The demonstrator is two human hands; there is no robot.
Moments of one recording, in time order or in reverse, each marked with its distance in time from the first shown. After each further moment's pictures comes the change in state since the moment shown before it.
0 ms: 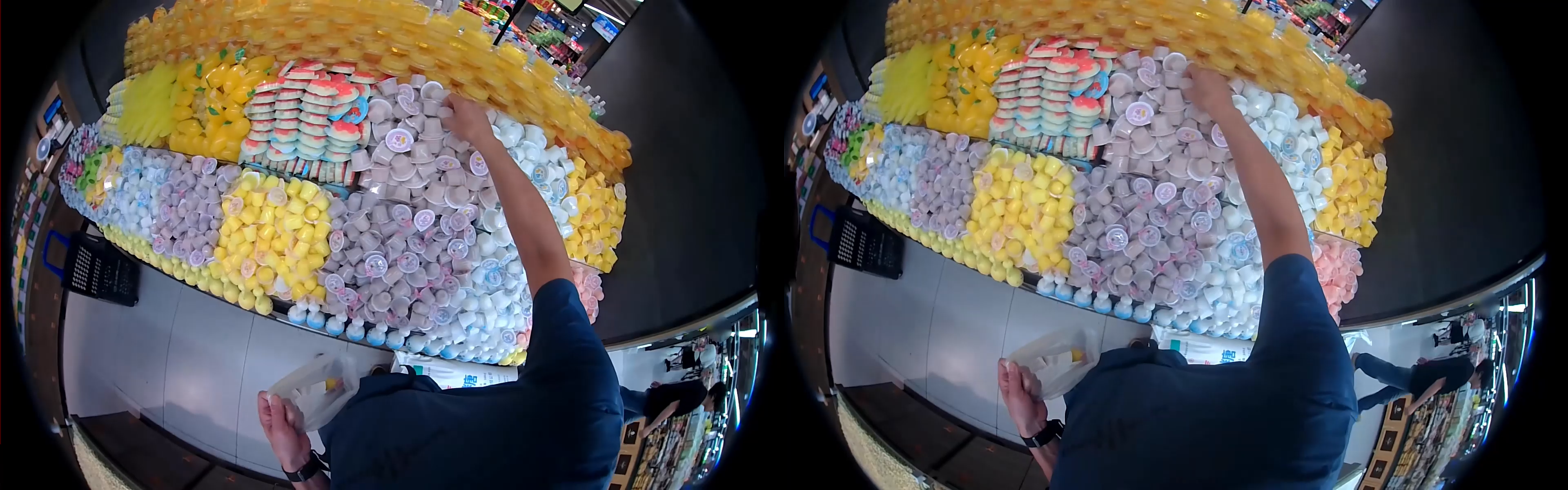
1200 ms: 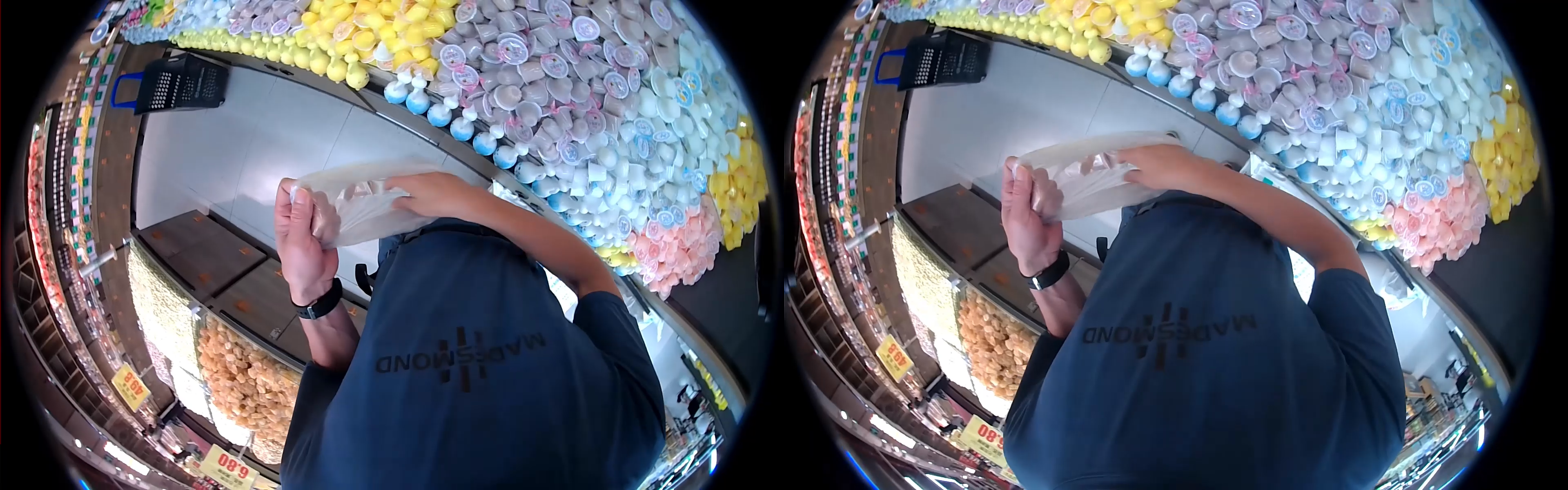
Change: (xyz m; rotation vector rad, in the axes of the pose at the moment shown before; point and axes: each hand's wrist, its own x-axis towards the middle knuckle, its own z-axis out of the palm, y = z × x) left_hand -0.026 0.024 -0.009 0.083 -0.106 0.085; right_hand -0.423 -0.310 0.091 0.776 -1.167 -0.408
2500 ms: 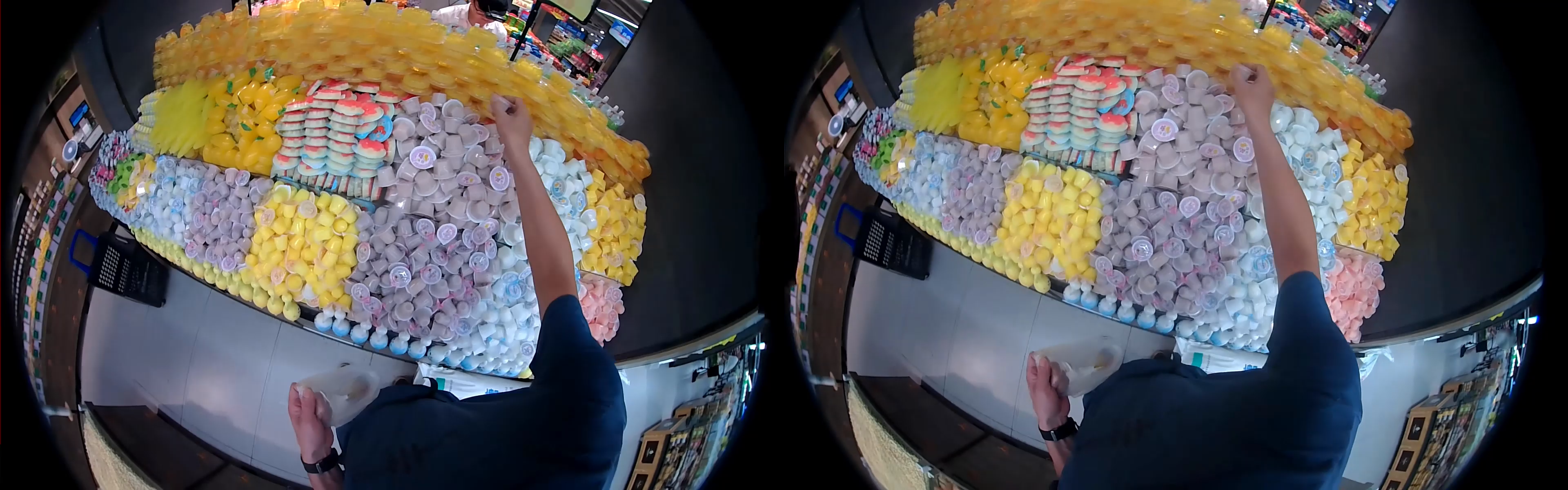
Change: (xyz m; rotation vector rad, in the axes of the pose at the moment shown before) left_hand 0.025 -0.025 0.021 -0.078 -0.073 -0.117; right_hand -0.136 0.082 -0.521 -0.167 1.877 0.176
